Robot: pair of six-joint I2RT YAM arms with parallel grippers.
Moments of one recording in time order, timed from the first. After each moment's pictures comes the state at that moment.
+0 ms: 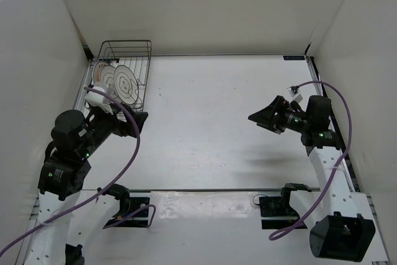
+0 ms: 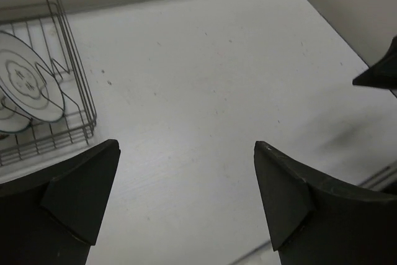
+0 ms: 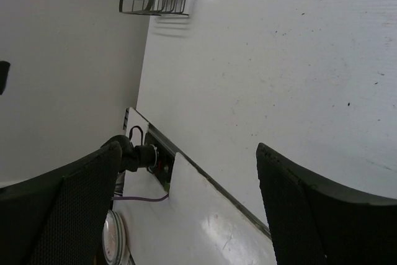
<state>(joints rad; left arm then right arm) -0.29 0.63 1.16 -0.68 0.17 -0.13 -0.05 0.90 0.74 -0.37 -0.93 0.61</state>
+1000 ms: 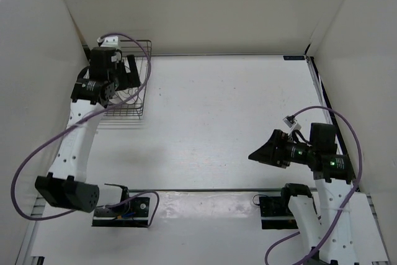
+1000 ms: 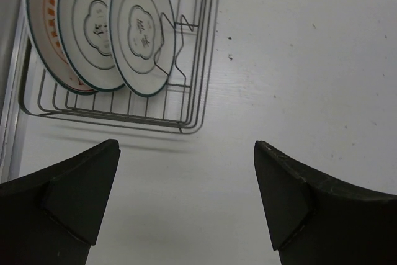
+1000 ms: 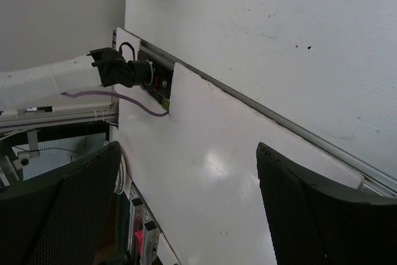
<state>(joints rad) -0.19 1.27 1.49 -0.82 -0.19 -0.19 -0.05 0.62 0.82 -1.13 -0.97 0.29</state>
